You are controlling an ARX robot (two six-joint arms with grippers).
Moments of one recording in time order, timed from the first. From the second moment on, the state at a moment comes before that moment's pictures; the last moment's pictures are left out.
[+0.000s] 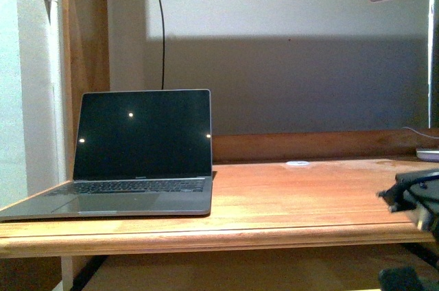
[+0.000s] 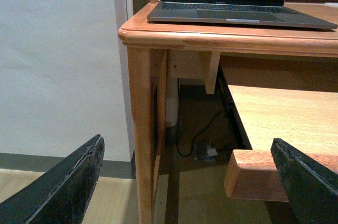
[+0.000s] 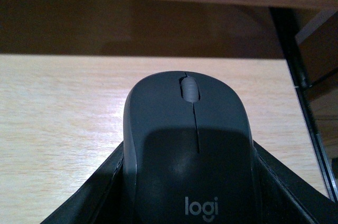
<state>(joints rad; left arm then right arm) -0.01 0.00 0.01 0.00 0.00 -0.01 0.47 1.33 0.81 -0.05 0.38 0.11</state>
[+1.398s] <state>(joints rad) -0.01 0.00 0.01 0.00 0.00 -0.01 0.63 2.15 1.94 -0.30 0.61 -0.05</state>
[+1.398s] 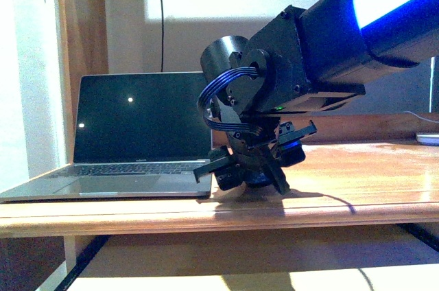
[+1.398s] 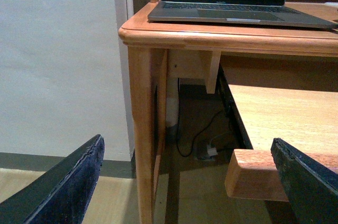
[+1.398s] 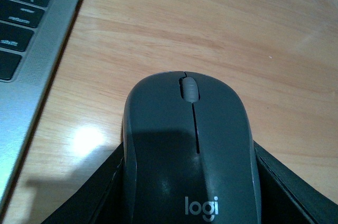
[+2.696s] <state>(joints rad) -0.01 0.00 0.01 0.00 0.00 -0.01 0.18 1.24 0.76 0.12 -0.48 -0.16</state>
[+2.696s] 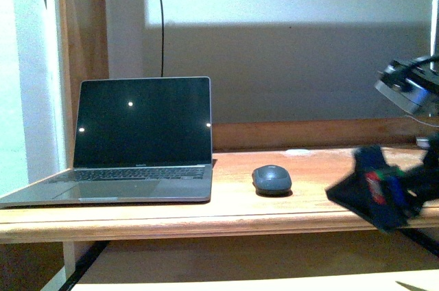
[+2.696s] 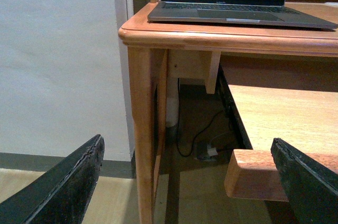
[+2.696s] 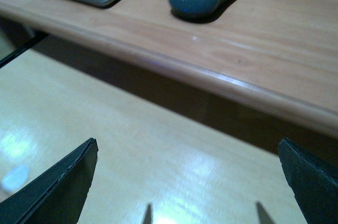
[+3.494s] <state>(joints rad) -0.01 0.00 0.01 0.00 0.00 -0.01 -0.15 1.09 0.45 -0.20 -0.92 -0.65</state>
